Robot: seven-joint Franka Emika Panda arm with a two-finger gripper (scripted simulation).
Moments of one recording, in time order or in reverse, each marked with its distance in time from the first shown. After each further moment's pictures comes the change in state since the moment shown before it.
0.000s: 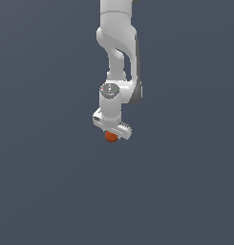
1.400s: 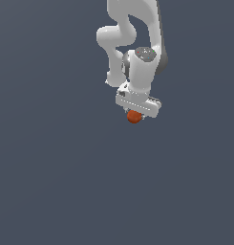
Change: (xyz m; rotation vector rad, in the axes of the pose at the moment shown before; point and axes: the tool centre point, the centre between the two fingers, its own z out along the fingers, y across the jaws) arm -0.097 -0.078 -0.104 -0.003 -0.001 0.000
